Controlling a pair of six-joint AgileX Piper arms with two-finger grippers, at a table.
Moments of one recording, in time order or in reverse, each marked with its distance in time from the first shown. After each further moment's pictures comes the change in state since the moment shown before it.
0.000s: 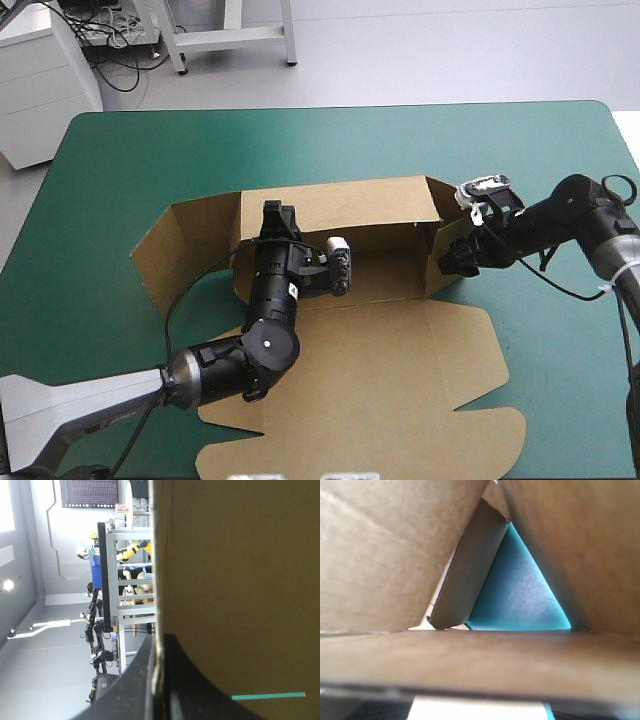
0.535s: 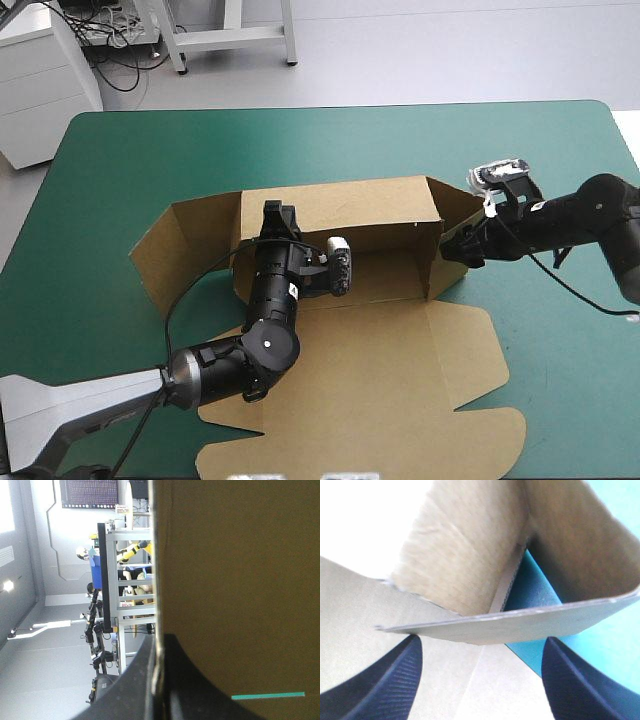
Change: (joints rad) left arm 0.000 0.000 0.000 0.000 0.000 0.000; right arm 0.000 -0.165 -0.026 0.025 0.032 0.087
